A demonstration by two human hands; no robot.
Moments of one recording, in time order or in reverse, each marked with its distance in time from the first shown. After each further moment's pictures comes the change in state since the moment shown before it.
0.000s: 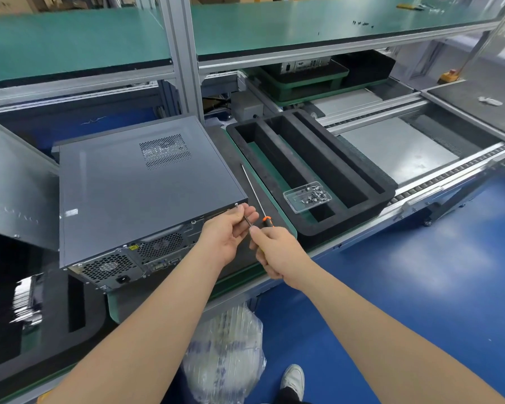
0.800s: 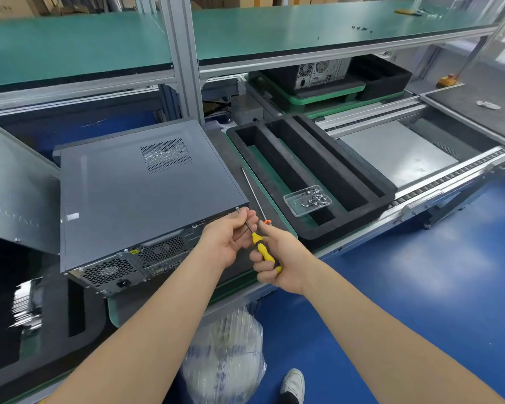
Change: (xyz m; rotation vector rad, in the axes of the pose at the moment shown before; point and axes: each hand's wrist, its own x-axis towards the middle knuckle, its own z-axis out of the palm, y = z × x) left_hand -0.001 0.004 0.002 0.038 0.001 -0.029; right_hand 0.000 -0.004 -0.006 0.681 -0.301 0.332
